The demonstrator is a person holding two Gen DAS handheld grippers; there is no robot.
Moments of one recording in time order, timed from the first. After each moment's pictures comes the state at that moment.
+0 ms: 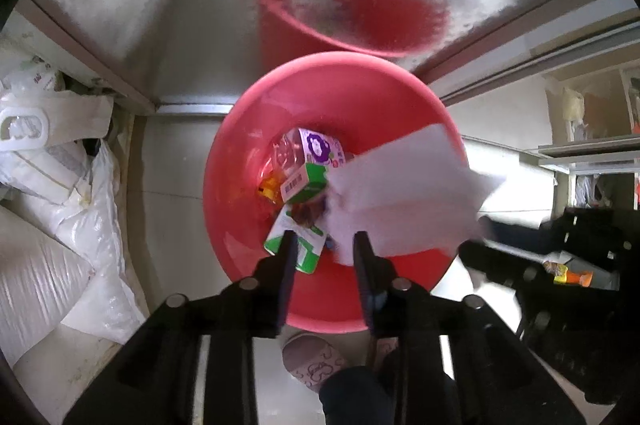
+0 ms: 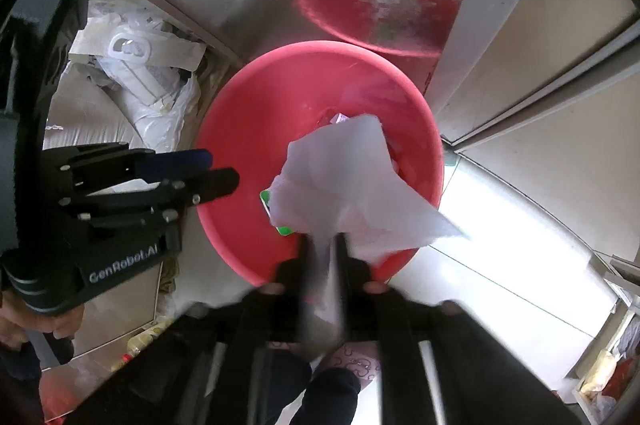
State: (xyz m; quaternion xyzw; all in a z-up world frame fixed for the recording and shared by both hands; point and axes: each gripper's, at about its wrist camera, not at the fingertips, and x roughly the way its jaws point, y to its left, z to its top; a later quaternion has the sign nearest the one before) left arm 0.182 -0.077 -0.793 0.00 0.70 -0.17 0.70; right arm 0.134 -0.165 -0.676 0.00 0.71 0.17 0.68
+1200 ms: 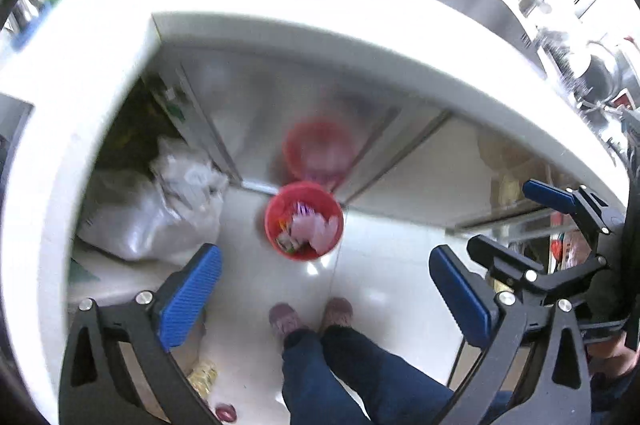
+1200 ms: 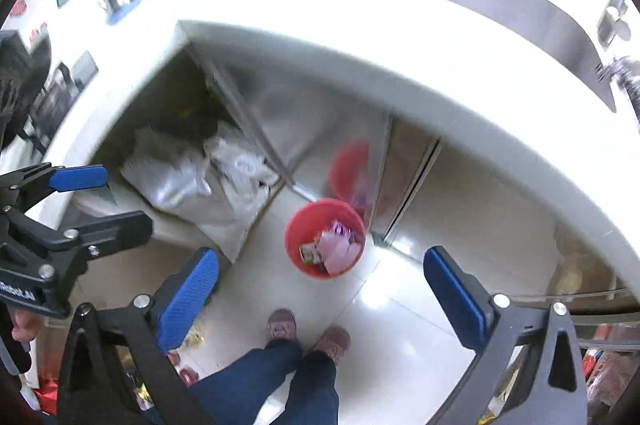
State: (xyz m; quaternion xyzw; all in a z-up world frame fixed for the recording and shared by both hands) left arm 0.076 -0.073 -0.268 -0.03 0.58 -0.09 0.81; right arm 0.064 -0.237 -0.220 -0.03 0.55 0.19 0.81
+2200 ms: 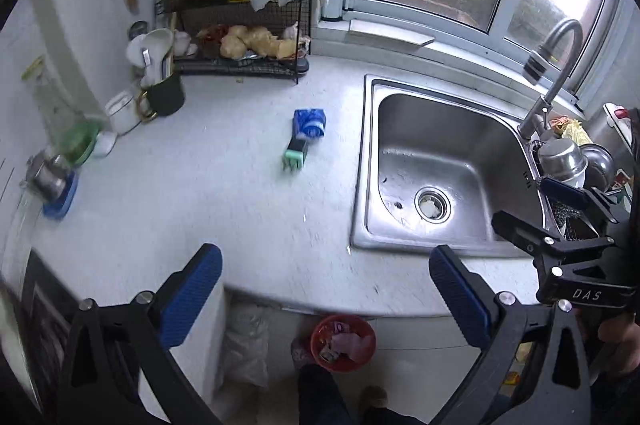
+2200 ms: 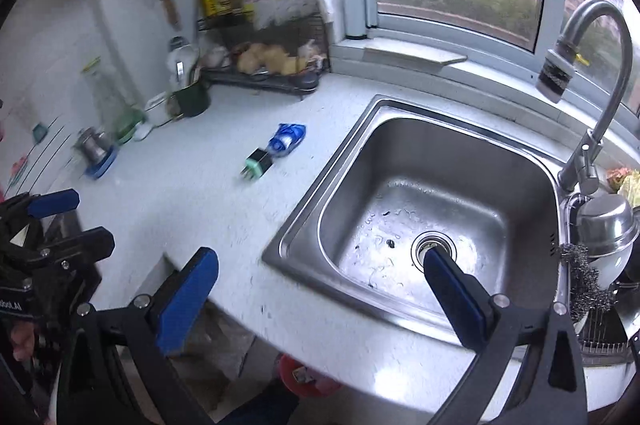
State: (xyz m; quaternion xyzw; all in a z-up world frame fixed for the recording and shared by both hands) left arm 0.265 -0.035 -0.105 0.02 0.46 -0.10 0.88; right arm 0.234 -0.223 -0.076 0.01 0.44 0.13 0.89
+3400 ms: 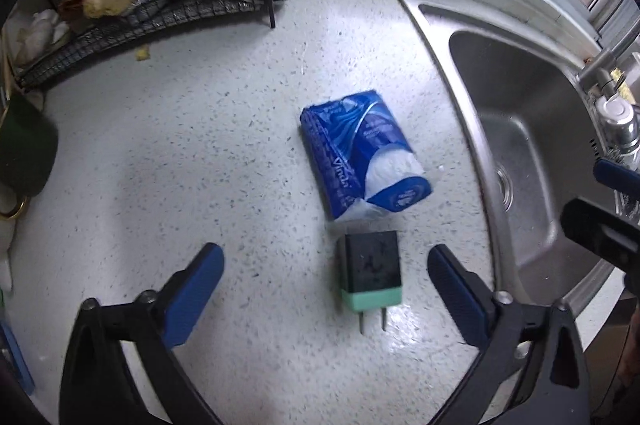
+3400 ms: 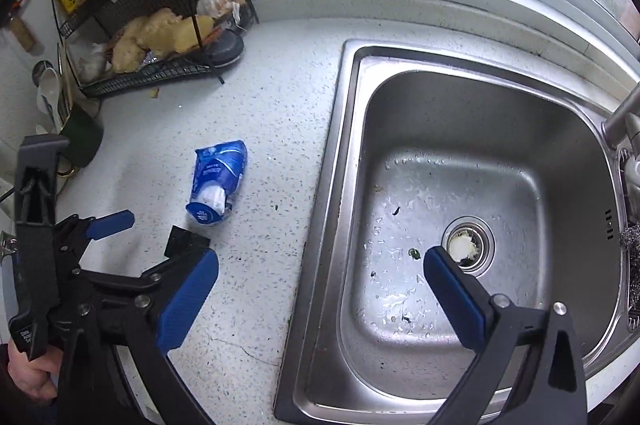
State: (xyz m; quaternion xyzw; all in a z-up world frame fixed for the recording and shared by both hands) left arm 0.525 -0.036 -0.275 0.10 0.57 -0.20 0.79; right arm 0.416 -0.187 -0.154 0.07 0.56 0.00 0.82
